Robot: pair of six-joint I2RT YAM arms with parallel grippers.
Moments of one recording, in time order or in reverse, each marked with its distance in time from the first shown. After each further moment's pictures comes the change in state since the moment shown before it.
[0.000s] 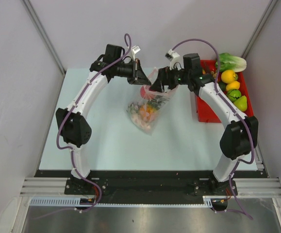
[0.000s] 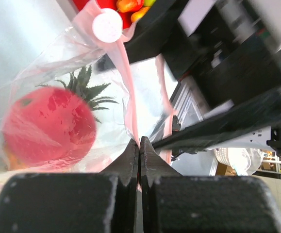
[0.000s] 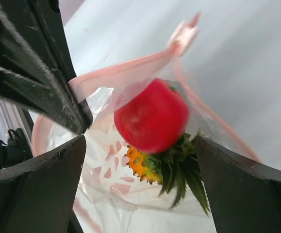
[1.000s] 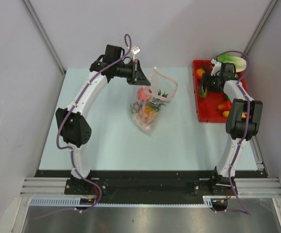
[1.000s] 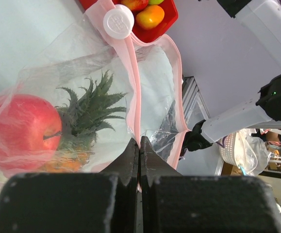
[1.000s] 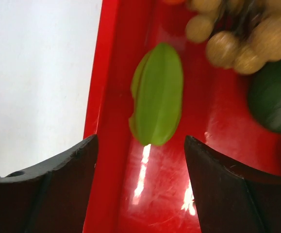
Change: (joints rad) left arm 0.003 0.000 -0.006 -0.006 -0.013 0.029; right arm -0.491 0.296 -0.014 -0.019 0.325 -0.195
